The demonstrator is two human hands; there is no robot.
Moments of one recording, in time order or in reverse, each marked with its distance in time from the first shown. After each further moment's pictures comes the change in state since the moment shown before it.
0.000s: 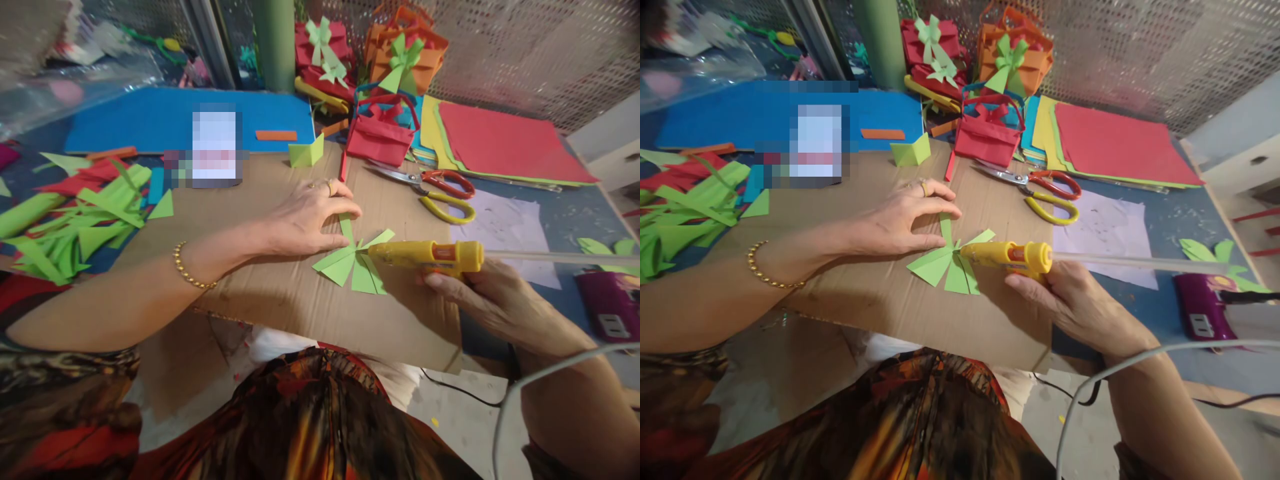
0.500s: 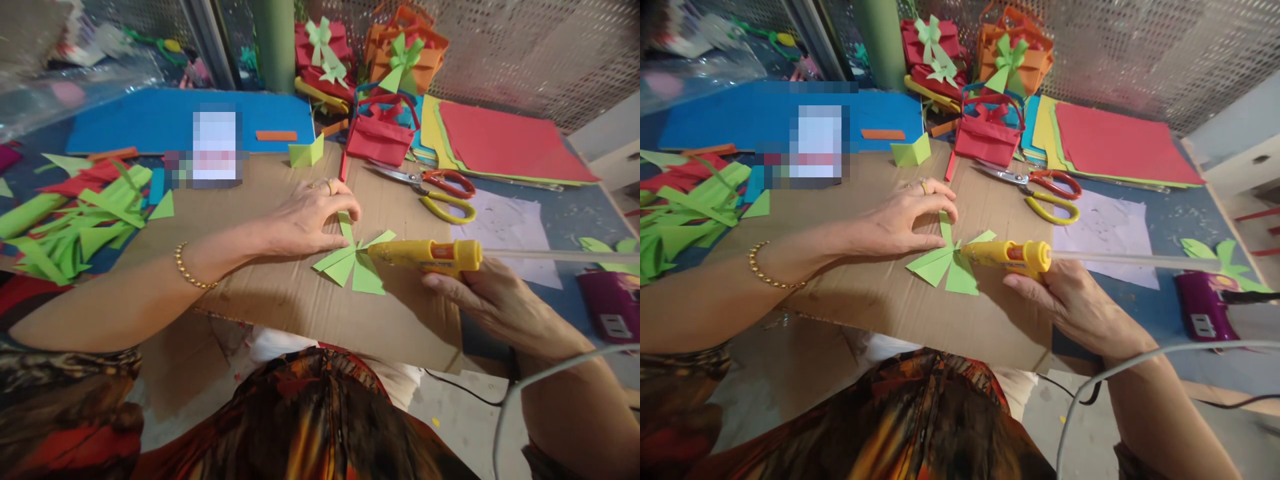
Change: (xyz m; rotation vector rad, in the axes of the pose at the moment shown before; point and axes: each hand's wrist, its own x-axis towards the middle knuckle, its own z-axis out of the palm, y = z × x) left_hand 0.001 0.001 0.002 0.003 0.008 -0.003; right_hand 0.001 -0.002 0.001 0.007 0.001 -0.023
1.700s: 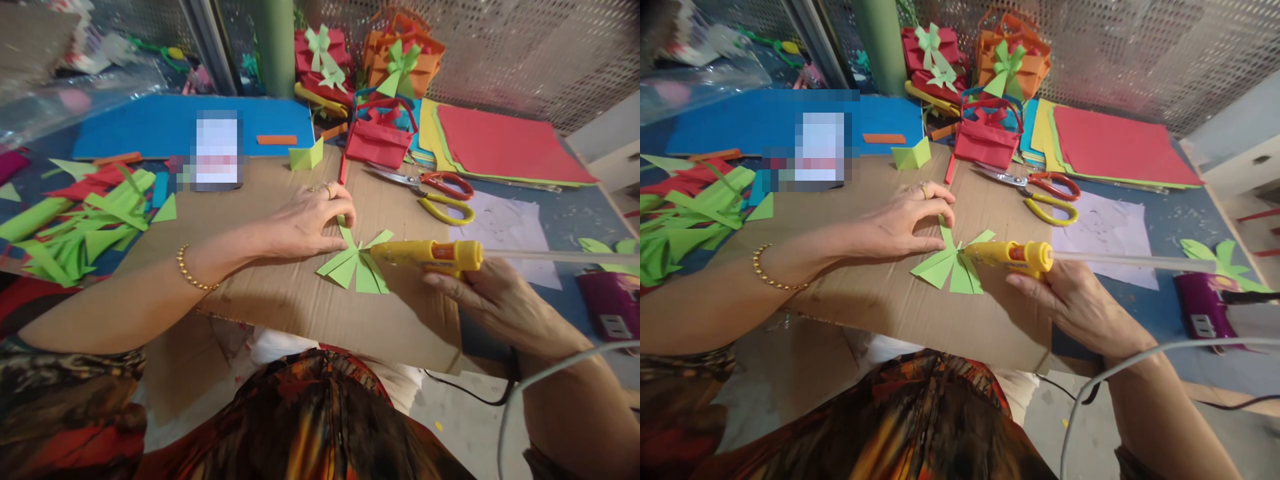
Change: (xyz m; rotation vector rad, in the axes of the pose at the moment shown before) left_hand -0.001 0.001 -0.002 -0.019 -0.035 -0.003; right_hand -0.008 0.017 0.003 -0.154 0.065 -0.140
